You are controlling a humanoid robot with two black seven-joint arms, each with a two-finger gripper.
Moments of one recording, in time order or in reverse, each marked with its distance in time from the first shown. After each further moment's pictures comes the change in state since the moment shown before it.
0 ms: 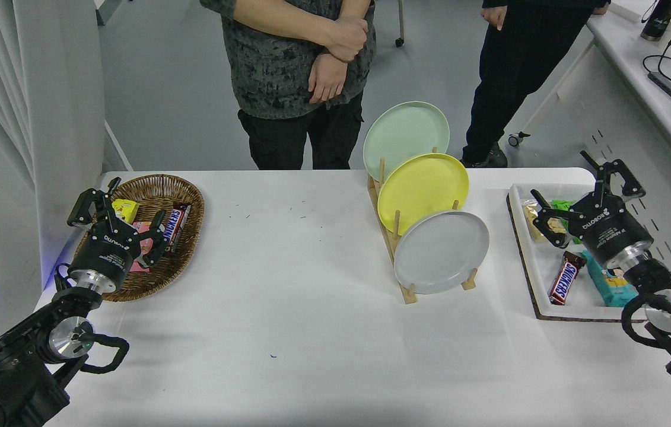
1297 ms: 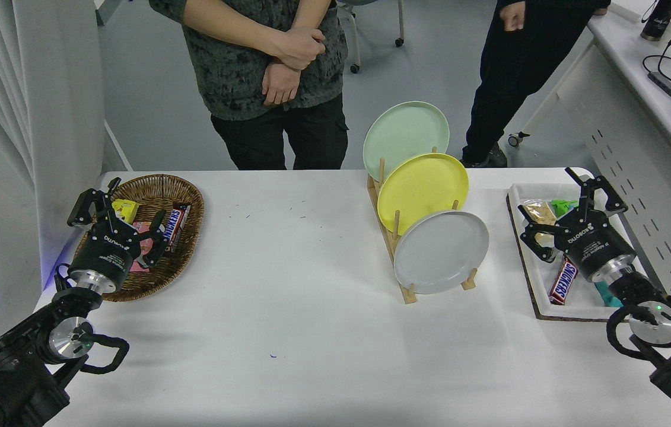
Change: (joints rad) left arm 0.000 0.000 0.001 0.000 0.000 0.000 -0.001; right arm -0.020 0.052 -0.018 -0.041 -0.001 0.001 0.001
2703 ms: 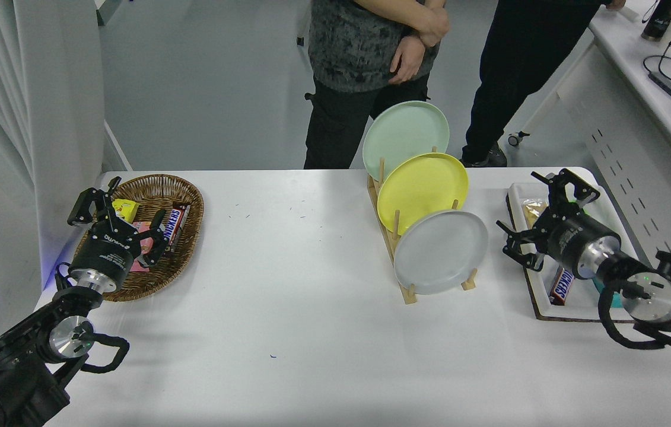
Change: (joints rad) left arm -0.003 0.000 0.002 0.000 0.000 0.000 0.001; right arm 0.257 -0.344 -0.526 0.775 0.384 -0.722 0.004
